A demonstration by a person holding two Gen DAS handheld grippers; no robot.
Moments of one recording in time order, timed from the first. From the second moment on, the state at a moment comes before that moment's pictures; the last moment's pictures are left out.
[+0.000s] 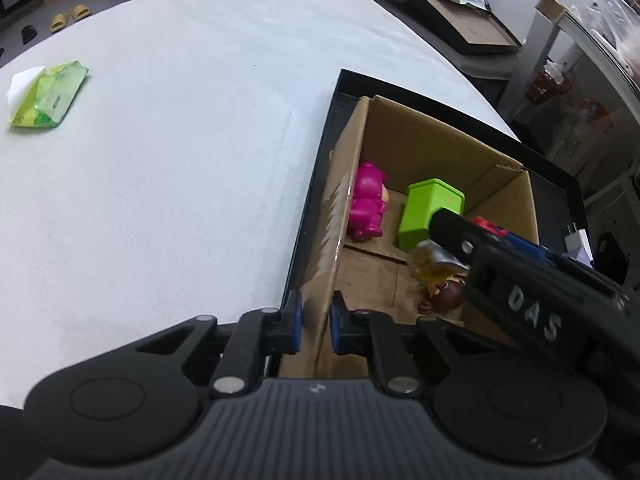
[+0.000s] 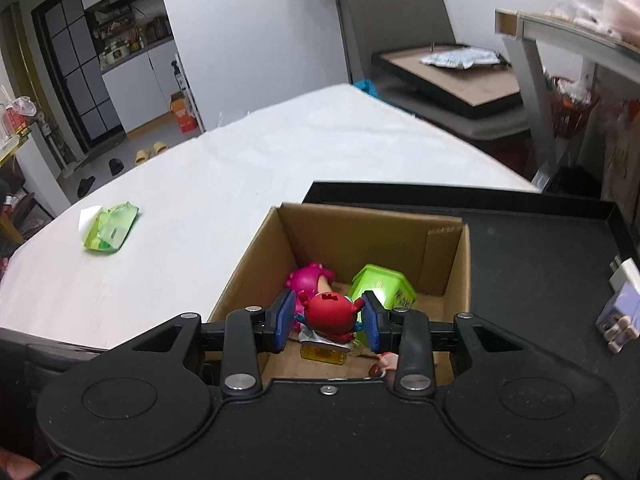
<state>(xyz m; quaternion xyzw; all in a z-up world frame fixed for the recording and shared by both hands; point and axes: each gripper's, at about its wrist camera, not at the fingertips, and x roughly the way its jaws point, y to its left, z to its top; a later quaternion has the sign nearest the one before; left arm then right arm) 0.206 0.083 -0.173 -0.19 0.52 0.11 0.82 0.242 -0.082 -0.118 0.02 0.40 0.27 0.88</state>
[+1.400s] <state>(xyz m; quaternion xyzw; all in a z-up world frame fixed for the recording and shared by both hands) 0.219 0.066 -0.166 -0.13 0.54 0.17 0.81 0.273 -0.126 -0.104 0.15 0.44 0.27 0.84</state>
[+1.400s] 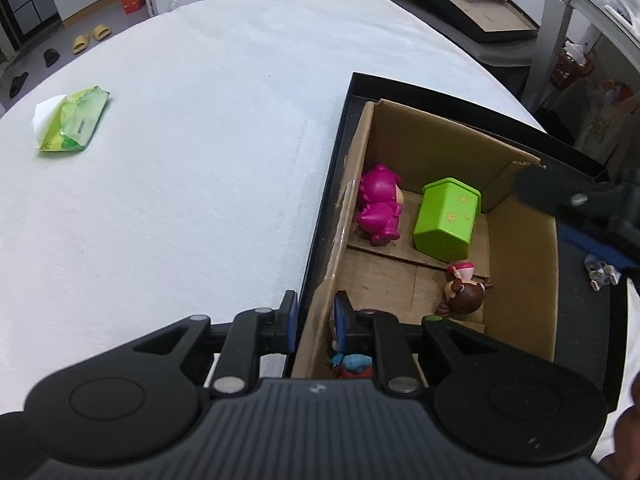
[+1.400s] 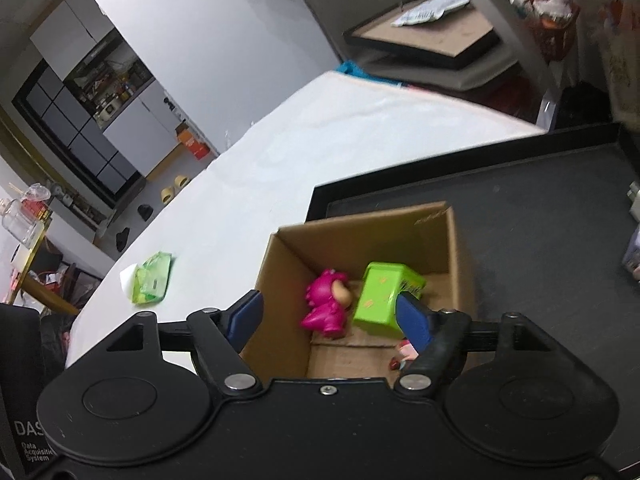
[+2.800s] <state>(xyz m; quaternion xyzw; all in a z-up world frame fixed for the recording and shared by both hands) 0.290 0.003 -0.176 0.01 0.57 0.23 0.79 0.331 -0.237 -0.175 0.14 0.45 -0.06 0.88</state>
